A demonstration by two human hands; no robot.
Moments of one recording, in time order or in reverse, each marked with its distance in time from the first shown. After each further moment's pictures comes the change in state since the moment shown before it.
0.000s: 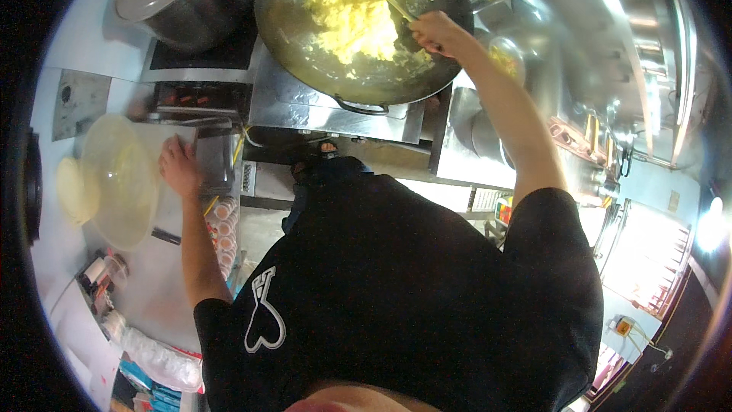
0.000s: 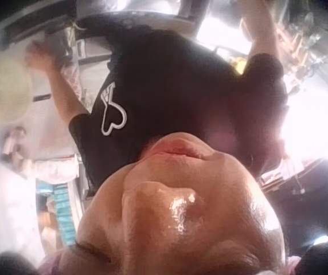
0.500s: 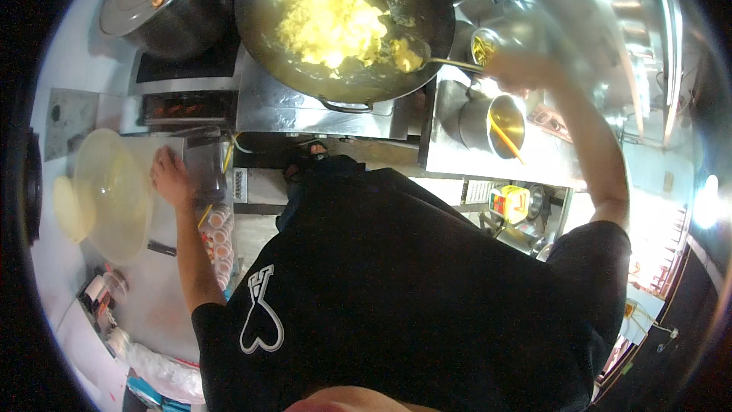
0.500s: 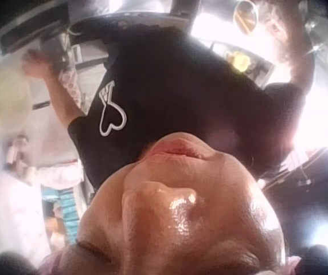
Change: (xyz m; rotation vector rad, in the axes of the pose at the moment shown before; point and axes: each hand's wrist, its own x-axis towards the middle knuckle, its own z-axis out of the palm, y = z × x) left_hand -0.002 0.003 0.000 -0.018 0.002 0.002; right_hand -0.167 -0.001 -0.085 -0.509 -0.224 0.132
